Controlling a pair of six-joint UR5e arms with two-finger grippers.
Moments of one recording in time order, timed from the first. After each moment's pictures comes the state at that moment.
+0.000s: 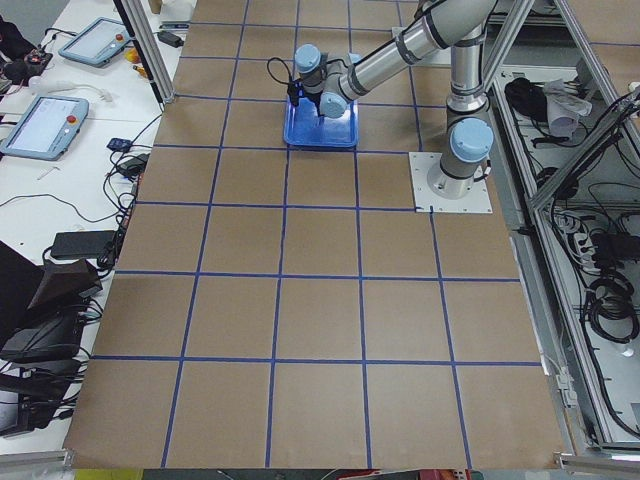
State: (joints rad) left arm -1.74 -1.90 -2.05 -0.87 1.23 -0.31; right arm 1.52 -1.44 1.41 -1.47 -1.46 -0.14
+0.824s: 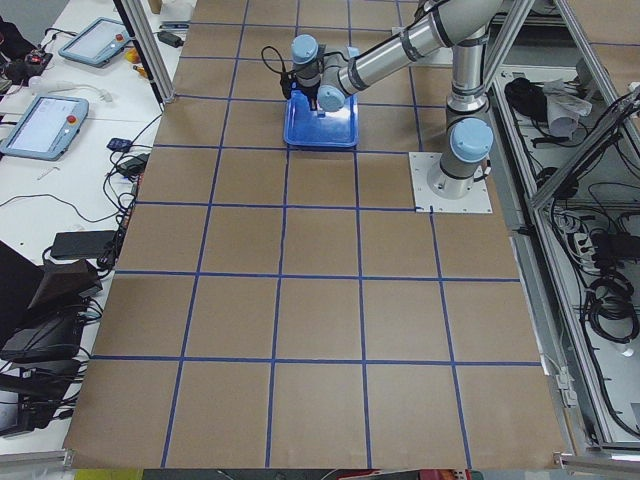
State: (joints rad) left arm -1.72 -1.85 -1.98 -0.91 1.28 -0.28; right arm 1.53 -1.51 1.45 -1.38 -1.55 0.11
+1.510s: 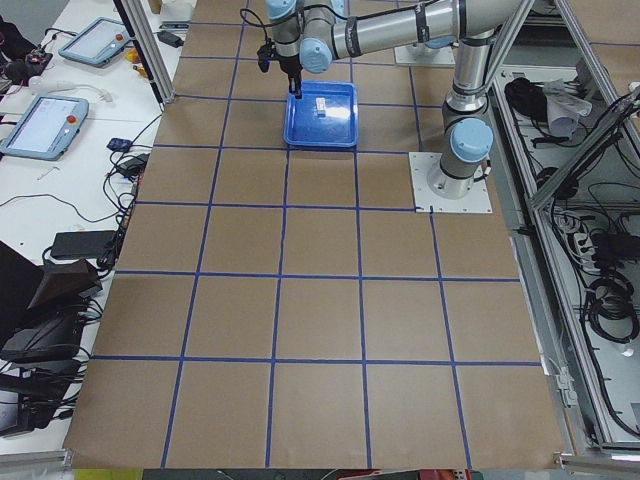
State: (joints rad) left arm -1.62 -1.75 -1.63 -1.44 1.52 0.02; right arm 1.56 -1.53 1.47 -1.39 -1.57 0.13
